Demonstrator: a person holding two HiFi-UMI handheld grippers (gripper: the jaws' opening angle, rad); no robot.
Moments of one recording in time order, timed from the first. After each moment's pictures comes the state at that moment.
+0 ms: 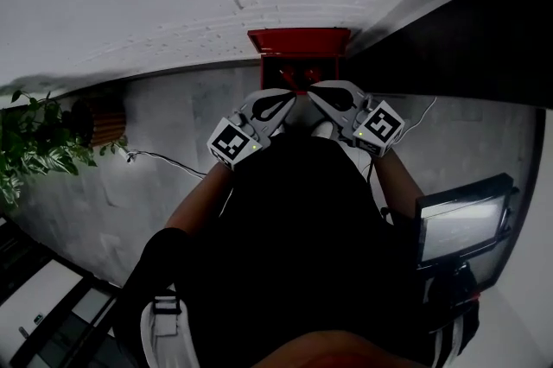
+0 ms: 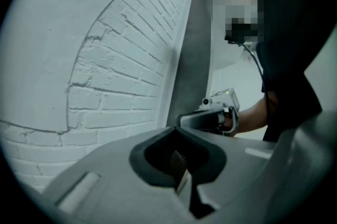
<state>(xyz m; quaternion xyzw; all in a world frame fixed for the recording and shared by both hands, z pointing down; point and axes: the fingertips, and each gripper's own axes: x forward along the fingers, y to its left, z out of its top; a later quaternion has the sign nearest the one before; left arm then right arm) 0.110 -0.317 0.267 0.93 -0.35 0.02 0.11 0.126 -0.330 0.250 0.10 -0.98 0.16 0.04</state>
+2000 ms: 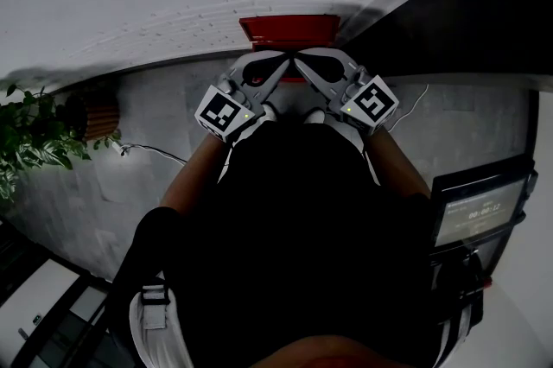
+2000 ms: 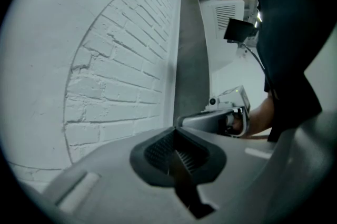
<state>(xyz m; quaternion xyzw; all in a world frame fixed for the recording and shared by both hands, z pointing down) 0.111 -0.347 0.205 0.93 -0.36 0.00 0.05 0.115 -0.346 0.189 0.14 -0.99 0.09 0.02</state>
